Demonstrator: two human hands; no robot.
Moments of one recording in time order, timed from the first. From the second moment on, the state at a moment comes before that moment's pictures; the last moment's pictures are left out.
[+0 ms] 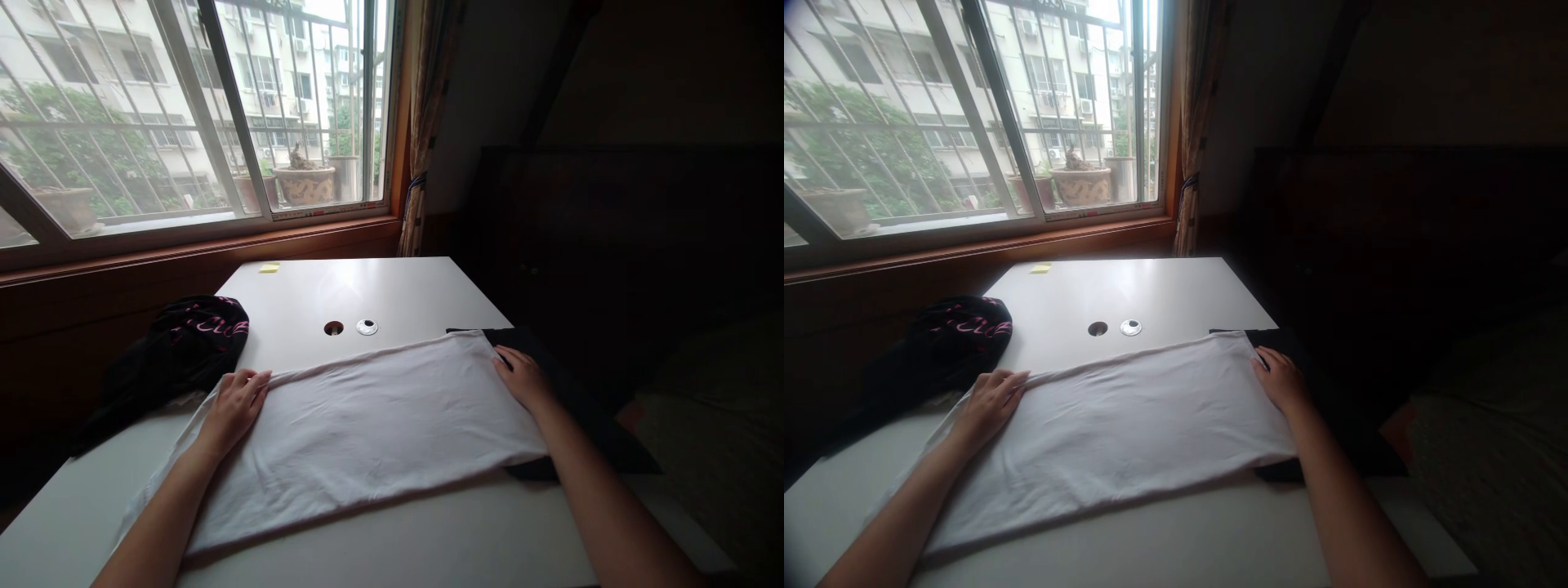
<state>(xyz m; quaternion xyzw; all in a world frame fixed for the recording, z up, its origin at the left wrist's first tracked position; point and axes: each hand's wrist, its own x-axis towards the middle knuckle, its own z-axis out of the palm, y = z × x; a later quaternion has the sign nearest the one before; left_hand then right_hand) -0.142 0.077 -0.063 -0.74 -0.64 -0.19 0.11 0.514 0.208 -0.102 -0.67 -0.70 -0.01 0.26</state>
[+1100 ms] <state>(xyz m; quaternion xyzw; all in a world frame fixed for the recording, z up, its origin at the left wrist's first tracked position) -0.152 0.087 -0.052 -0.75 -0.63 -0.17 0.09 0.512 0.207 -0.099 -0.67 -0.70 -0.01 0.27</state>
